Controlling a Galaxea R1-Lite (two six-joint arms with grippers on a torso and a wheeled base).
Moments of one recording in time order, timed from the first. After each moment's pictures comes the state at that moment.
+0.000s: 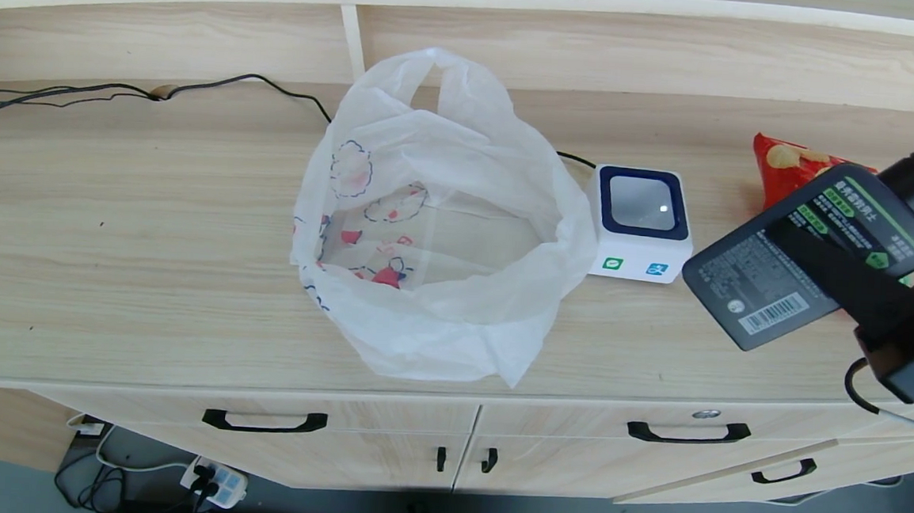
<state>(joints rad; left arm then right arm) 0.00 0.00 0.00 -0.02 0.00 0.02 0.47 1.26 -0.36 -1.27 0.24 0.35</state>
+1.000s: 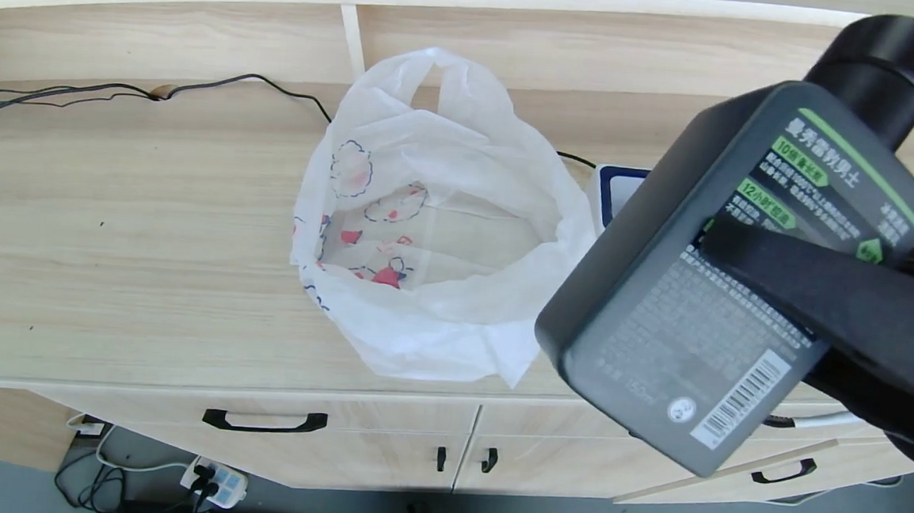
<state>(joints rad) 0.00 0.00 0.00 -0.02 0.00 0.02 0.76 1.38 -0.60 -1.24 0.64 0.64</state>
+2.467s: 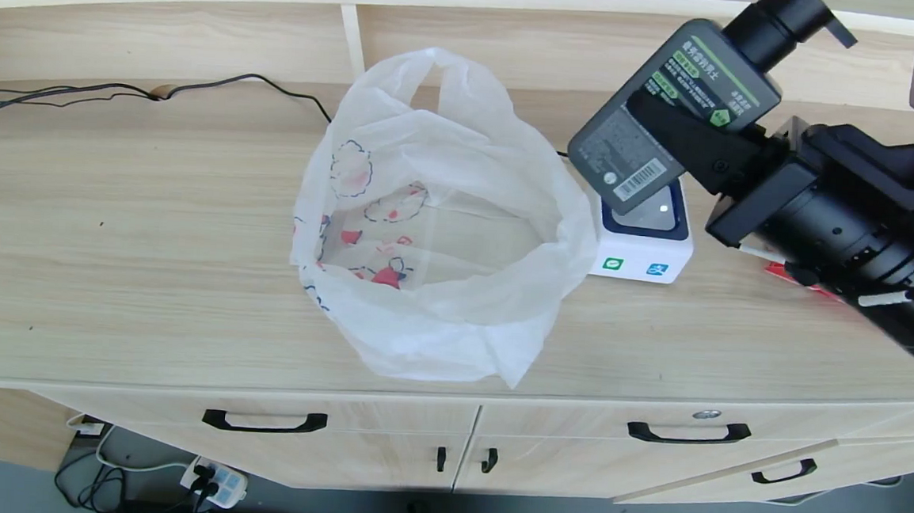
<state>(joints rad) 0.00 0.00 0.00 -0.02 0.00 0.02 0.48 1.57 -0.82 -1.23 0.42 0.08</state>
